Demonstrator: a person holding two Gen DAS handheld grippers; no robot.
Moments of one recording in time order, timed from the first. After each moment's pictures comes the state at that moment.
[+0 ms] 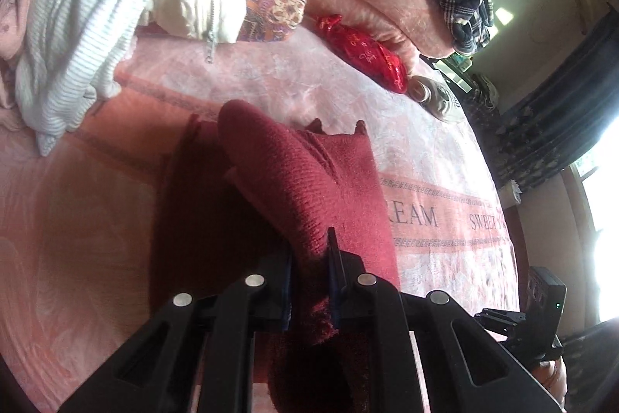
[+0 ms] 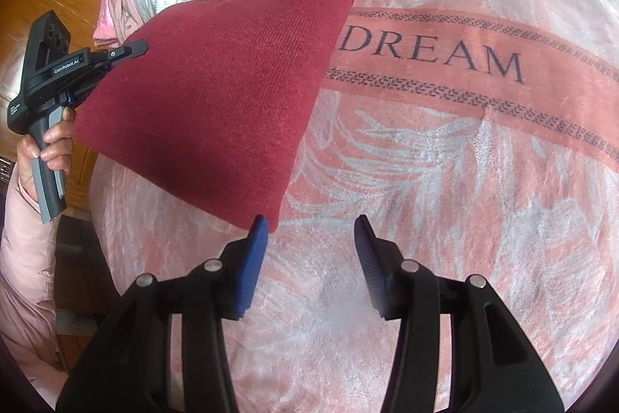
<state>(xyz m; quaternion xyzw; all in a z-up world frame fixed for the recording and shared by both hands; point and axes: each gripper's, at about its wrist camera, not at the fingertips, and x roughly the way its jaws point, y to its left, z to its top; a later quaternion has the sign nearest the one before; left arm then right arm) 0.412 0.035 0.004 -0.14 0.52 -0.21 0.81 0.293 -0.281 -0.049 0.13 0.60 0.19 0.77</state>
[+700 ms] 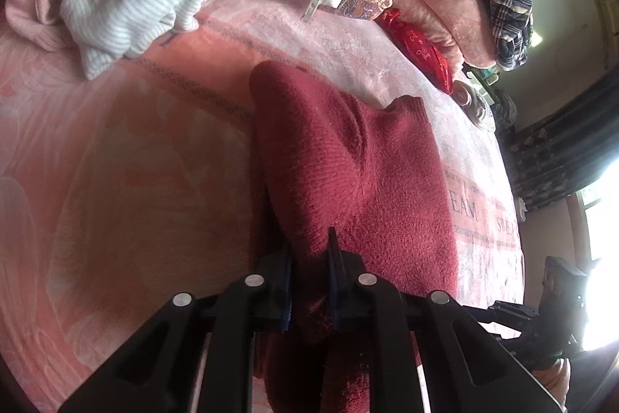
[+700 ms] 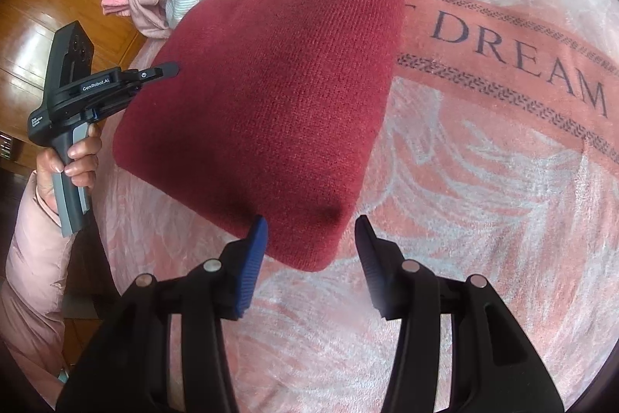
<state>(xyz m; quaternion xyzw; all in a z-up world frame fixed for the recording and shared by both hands) 0.403 0.115 -0.069 -0.19 0.55 -0.17 0.79 0.317 -0.197 -0.074 0.10 0.62 0.22 0.75</state>
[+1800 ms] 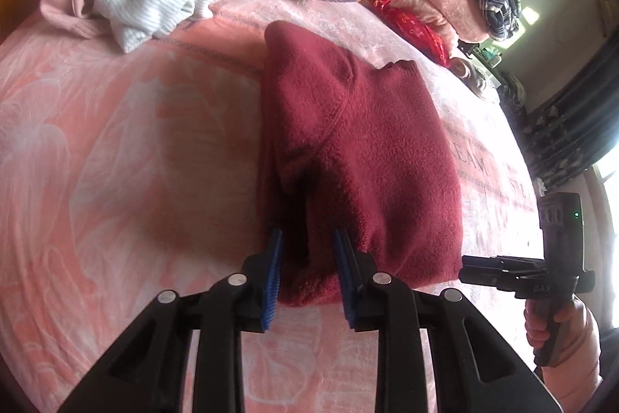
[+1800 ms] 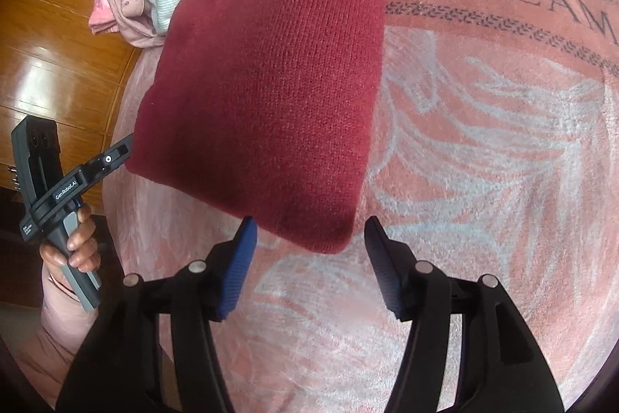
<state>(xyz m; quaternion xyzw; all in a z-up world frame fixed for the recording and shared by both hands) 0.314 0.103 -0.064 -0.13 0.54 -0.15 0.82 0.313 -0.193 -0.106 0.16 0.64 0.20 0.72</state>
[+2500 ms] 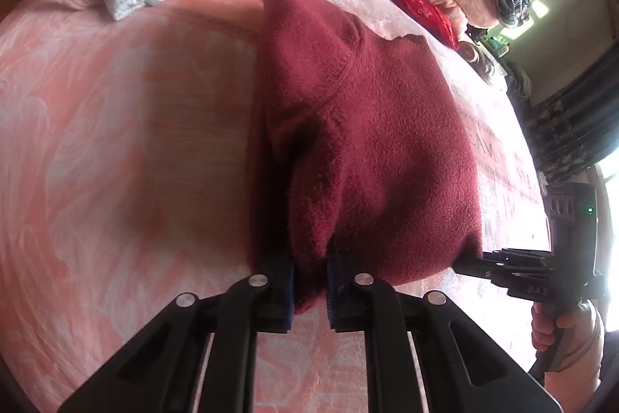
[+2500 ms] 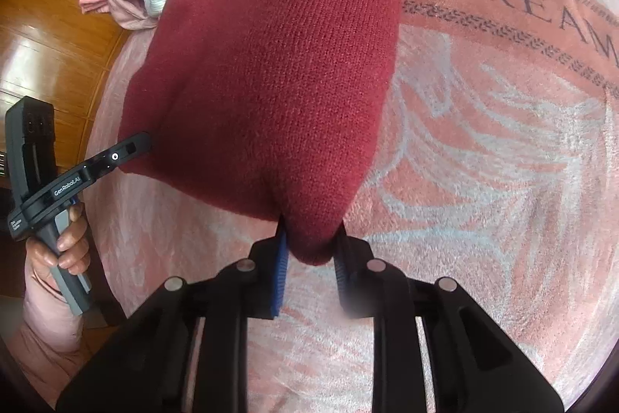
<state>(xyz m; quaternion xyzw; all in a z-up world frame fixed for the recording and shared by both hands) 0.311 0.095 -0.086 -0.14 0.56 -0.16 0.80 0.319 -0.163 -0.102 0.12 0.64 0.19 0.73</state>
